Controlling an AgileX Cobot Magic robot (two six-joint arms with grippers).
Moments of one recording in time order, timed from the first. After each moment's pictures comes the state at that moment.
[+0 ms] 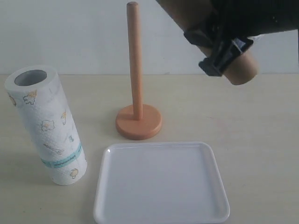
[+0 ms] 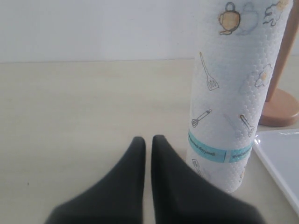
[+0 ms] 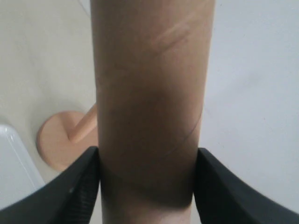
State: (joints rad) left arm -0.09 0.00 0.00 0.04 0.31 -0.06; right arm 0.63 1.20 -1.07 -0.10 0.39 -0.56
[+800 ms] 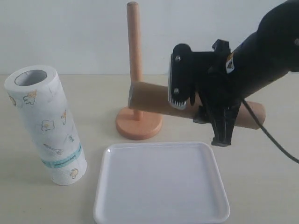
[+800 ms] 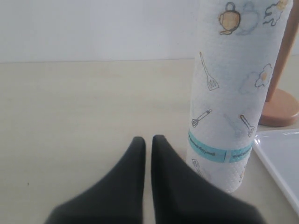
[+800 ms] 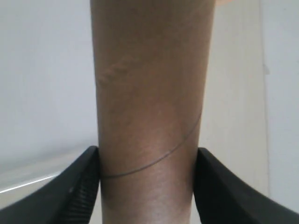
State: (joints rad) left arm -0.09 0.00 0.00 0.04 0.31 -0.06; right arm 0.63 1.49 -1.07 -0.17 0.63 -0.85
